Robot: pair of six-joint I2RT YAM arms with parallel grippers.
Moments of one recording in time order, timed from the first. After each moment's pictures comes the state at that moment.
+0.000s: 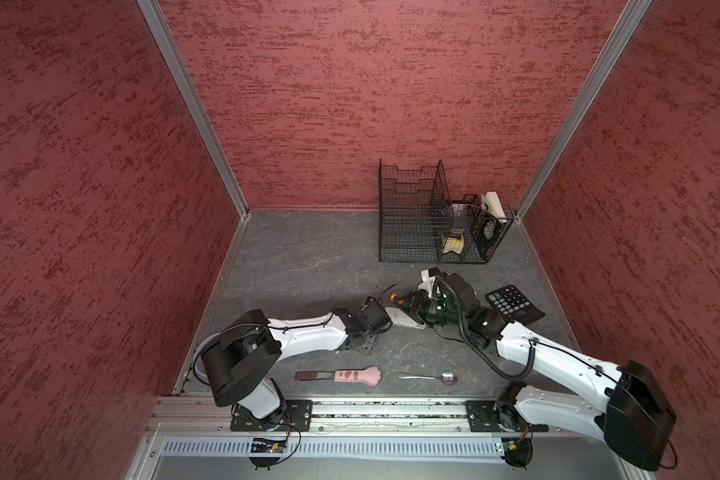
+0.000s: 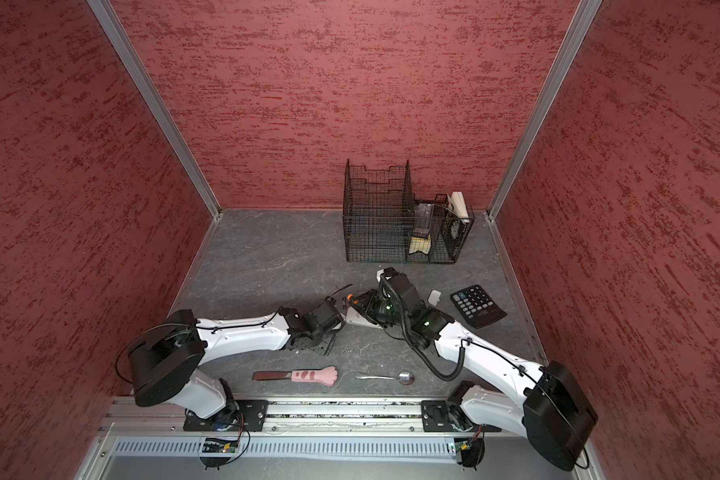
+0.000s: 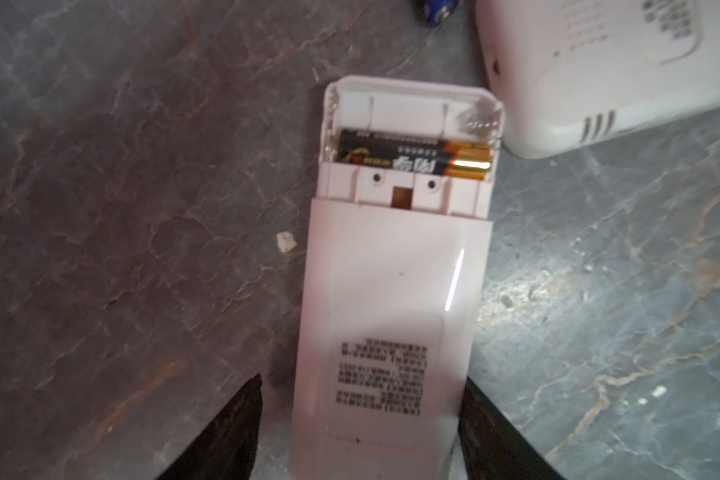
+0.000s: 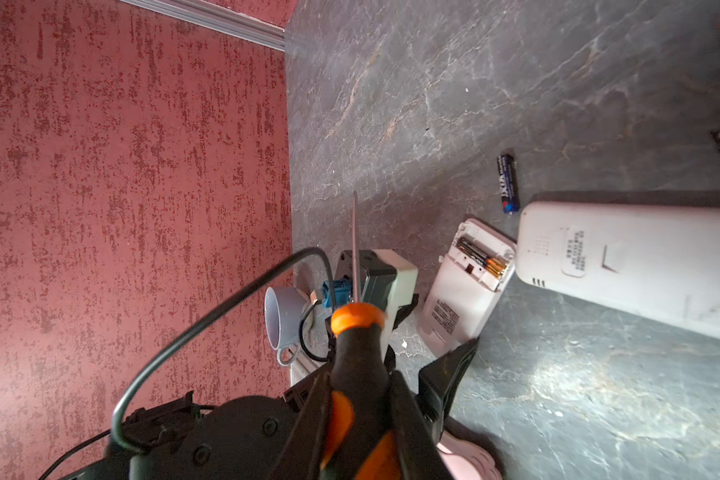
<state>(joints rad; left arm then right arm) -0.96 1.57 0.81 -0.56 -0.25 -0.52 0.73 1.14 0.67 -0.02 -0.29 1.20</state>
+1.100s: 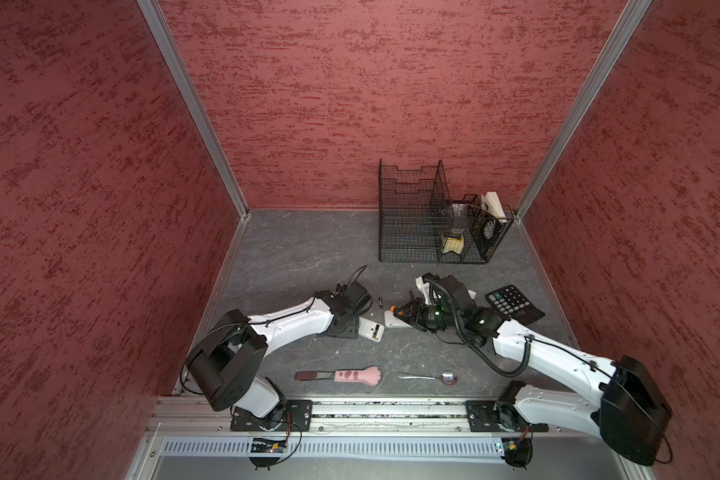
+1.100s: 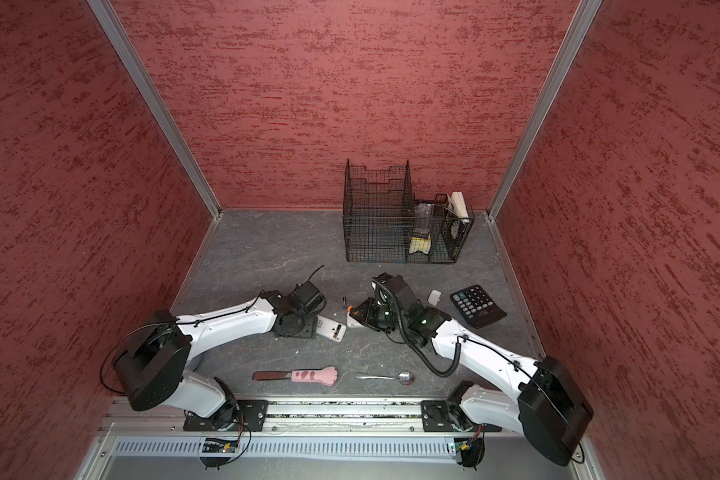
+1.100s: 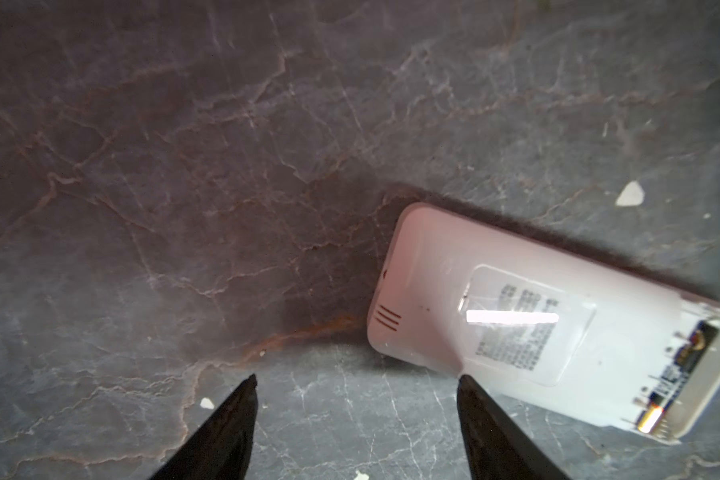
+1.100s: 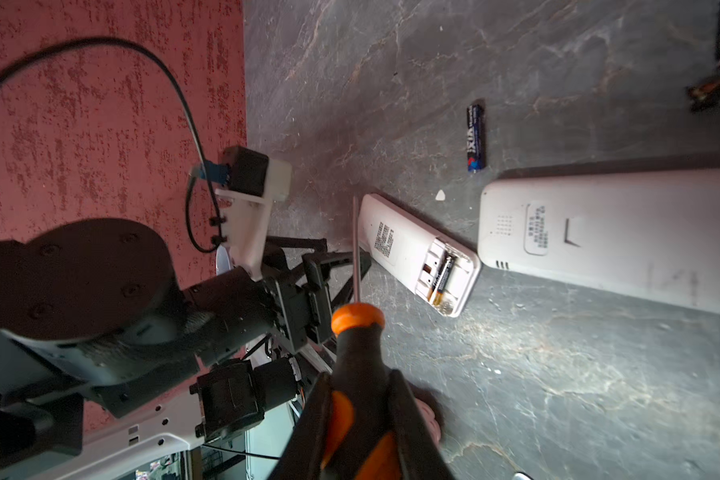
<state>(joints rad) -0.74 1.49 0.86 -0.74 -0.21 -0.68 0.73 1.17 0.66 -0.12 -0.39 1.05</state>
